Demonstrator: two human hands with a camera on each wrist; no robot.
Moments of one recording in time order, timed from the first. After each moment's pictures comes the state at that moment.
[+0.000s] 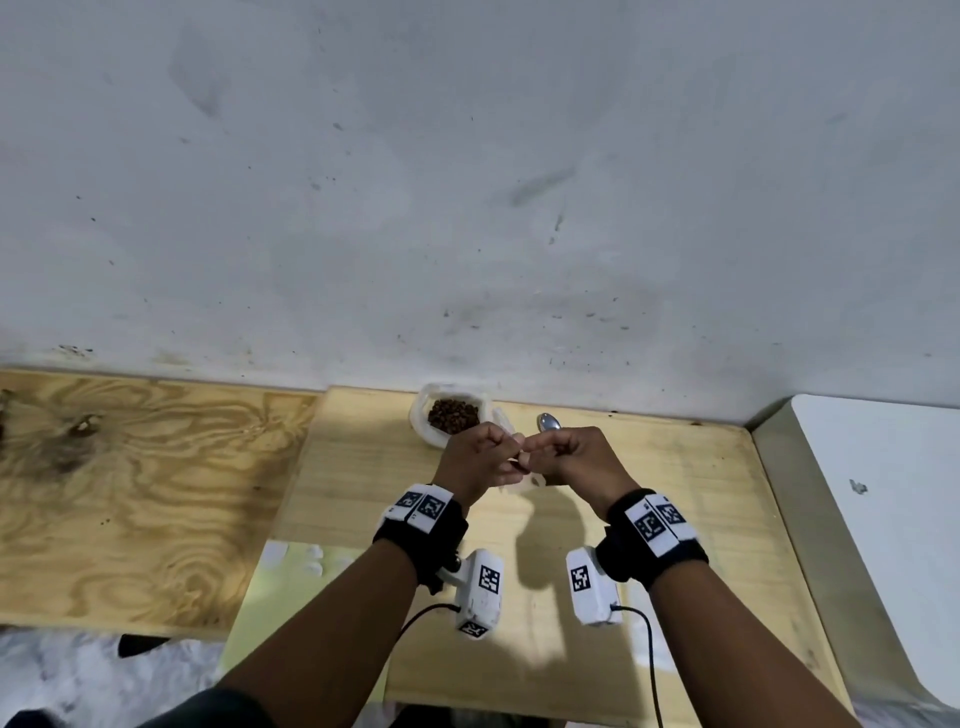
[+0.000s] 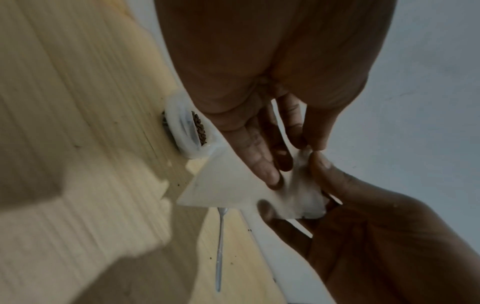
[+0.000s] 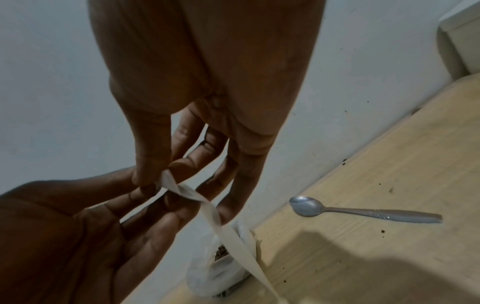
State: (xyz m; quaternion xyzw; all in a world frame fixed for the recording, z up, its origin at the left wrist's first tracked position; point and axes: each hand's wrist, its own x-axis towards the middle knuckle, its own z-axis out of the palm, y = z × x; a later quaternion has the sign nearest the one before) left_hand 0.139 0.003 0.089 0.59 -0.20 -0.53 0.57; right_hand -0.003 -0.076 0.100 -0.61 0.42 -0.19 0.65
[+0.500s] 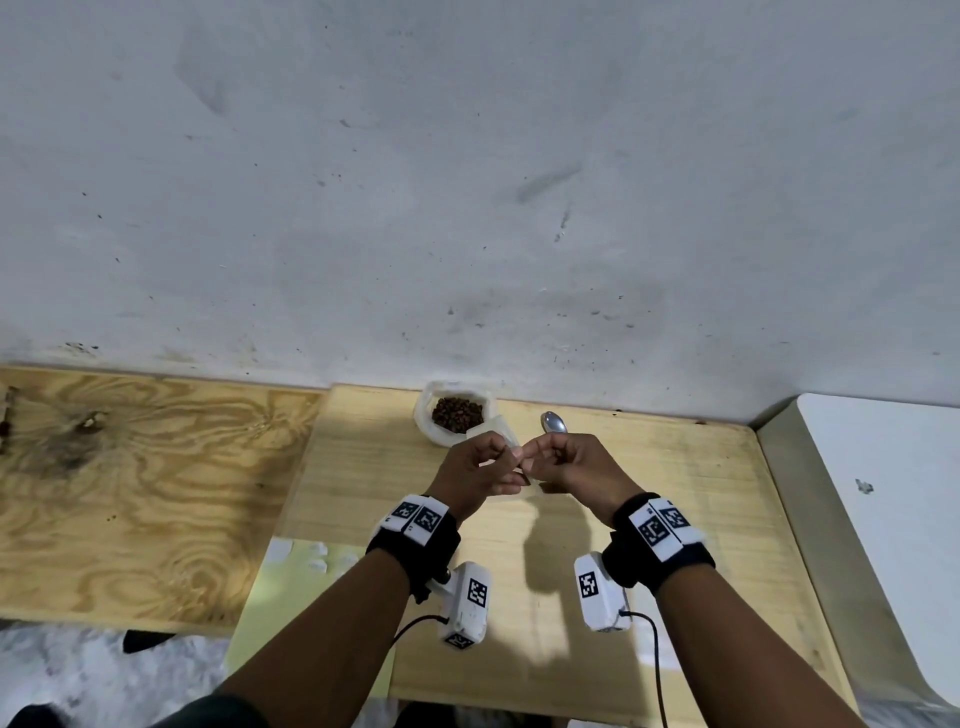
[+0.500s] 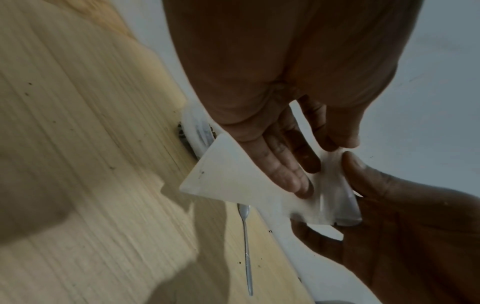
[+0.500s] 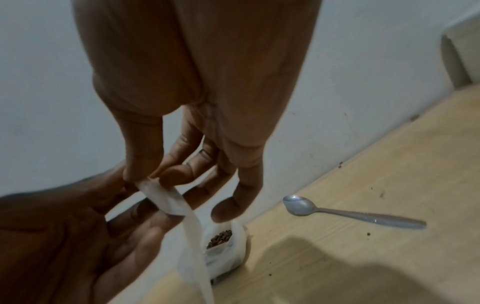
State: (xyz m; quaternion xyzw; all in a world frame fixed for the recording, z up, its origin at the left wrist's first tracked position) left_hand 0.143 0.022 0.081 0.57 -0.26 -0.53 0.57; right_hand -0.006 -0.074 0.092 -0.62 0.39 -0.13 0.67
